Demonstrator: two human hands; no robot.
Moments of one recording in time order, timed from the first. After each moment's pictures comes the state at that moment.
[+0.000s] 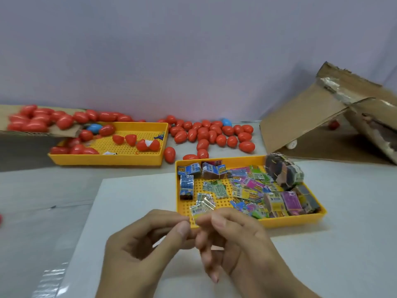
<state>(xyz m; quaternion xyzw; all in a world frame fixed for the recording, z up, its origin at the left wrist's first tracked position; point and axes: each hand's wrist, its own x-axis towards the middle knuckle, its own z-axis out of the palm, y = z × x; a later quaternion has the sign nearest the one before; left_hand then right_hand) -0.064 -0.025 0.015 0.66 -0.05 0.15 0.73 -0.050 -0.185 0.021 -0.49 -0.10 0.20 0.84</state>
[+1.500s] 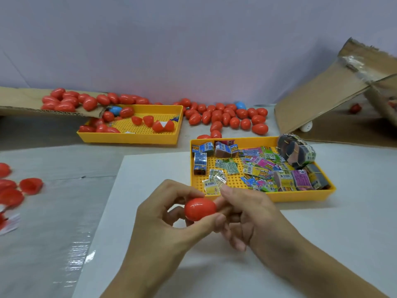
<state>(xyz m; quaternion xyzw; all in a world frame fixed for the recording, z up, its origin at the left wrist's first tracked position) -0.081 -0.027 0.022 0.76 -0.10 0.15 0.63 -0.055 -0.193 0.024 -0.56 -0.07 0.23 0.79</state>
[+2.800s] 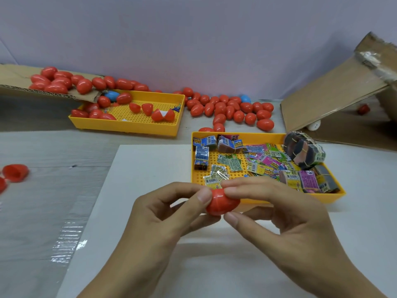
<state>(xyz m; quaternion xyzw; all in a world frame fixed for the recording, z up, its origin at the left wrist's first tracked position) -0.079 -0.024 0.027 0.60 -0.01 -0.01 0.80 -0.063 -0.213 0.030 -0.75 -0.26 -0.08 0.61</state>
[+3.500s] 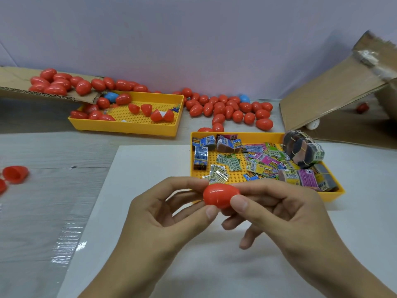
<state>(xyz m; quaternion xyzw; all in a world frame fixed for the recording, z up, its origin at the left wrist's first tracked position) -0.082 -0.023 0.028 0.63 -0.05 0.03 0.77 -0.065 -0.210 0.043 -0.67 -0.15 0.04 0.72</state>
